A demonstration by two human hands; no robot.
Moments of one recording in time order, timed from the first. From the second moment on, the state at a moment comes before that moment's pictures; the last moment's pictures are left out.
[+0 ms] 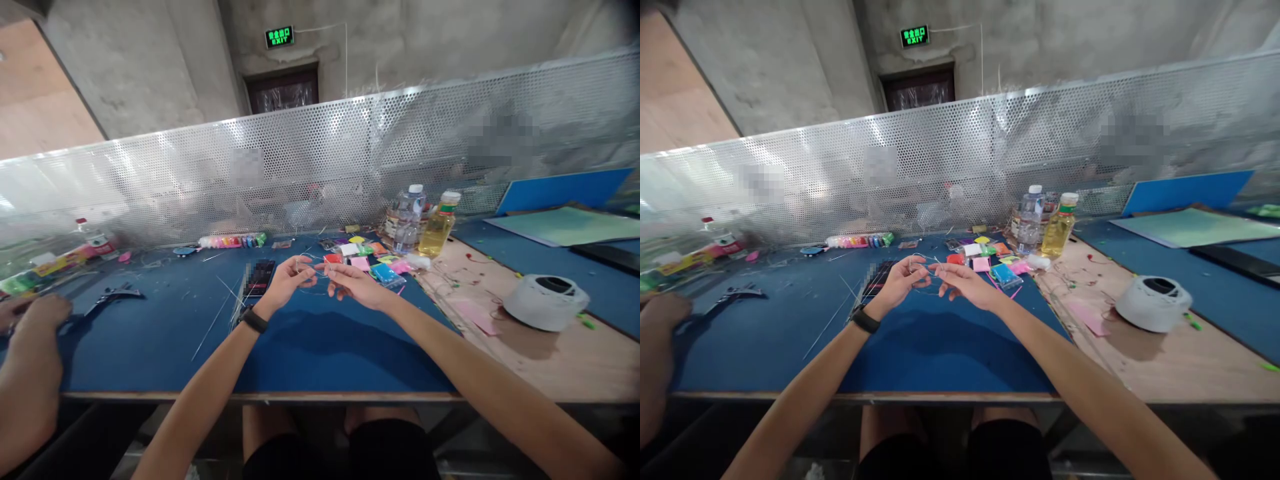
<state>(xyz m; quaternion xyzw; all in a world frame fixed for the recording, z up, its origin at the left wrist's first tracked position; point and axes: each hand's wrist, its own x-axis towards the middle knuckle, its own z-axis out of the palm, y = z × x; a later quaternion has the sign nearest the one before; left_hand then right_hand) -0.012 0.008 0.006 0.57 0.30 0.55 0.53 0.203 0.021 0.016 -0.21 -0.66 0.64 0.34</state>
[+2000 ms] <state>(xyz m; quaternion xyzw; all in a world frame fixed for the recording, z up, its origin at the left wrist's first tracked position) 0.020 -0.018 0.020 0.68 0.42 0.57 0.19 0.177 0.018 0.002 -0.23 -0.50 0.65 0.52</state>
